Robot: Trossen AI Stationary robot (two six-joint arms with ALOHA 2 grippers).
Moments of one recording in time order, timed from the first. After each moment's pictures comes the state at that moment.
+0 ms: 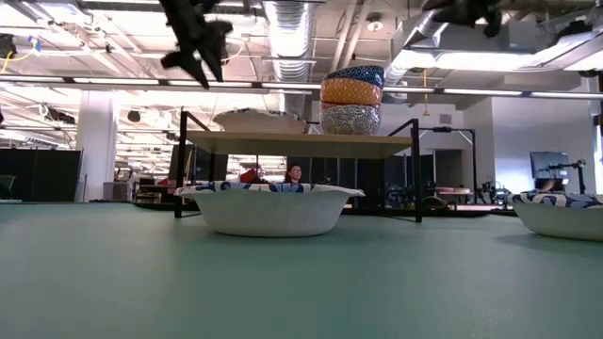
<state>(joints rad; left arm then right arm) 0.86 1.45 1.66 -1.08 0.05 -0.15 -0.28 0.75 0.81 0.07 0.61 0.21</state>
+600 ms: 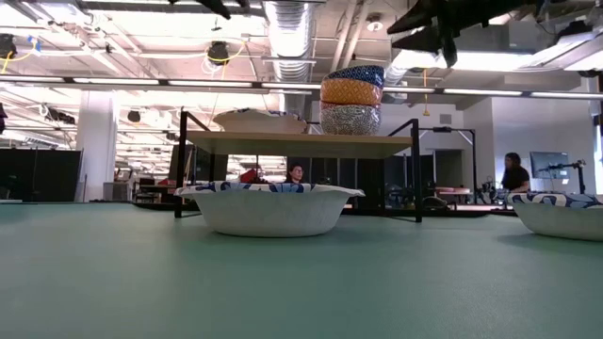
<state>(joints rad) 0.19 1.31 1.66 -0.97 -0.49 -0.46 -0.35 0.91 0.81 -0.02 0.10 0.38</state>
